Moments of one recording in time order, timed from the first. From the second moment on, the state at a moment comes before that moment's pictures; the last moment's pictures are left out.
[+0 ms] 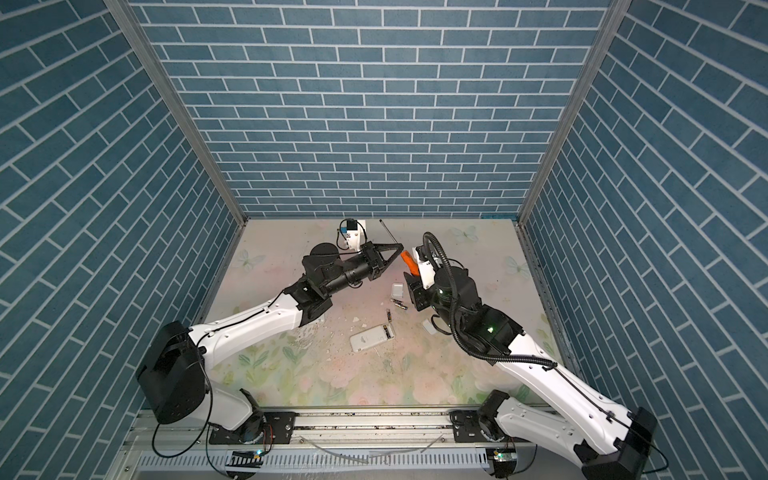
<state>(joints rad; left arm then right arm) -0.76 1.51 1.06 0.52 0.29 -1.25 0.84 0.94 0.95 -0.34 0.28 0.08</state>
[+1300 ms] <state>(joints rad) -0.68 1.54 1.02 0.71 0.25 -1.38 0.64 0.92 0.68 0.28 -0.02 0.35</state>
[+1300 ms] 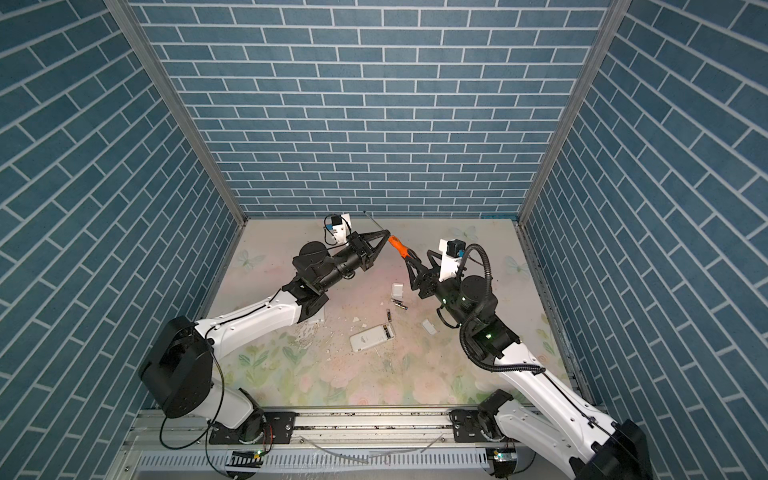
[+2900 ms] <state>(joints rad) -0.75 1.57 1.02 0.79 0.19 -1.43 0.62 1.06 0.75 0.40 -0.21 0.40</state>
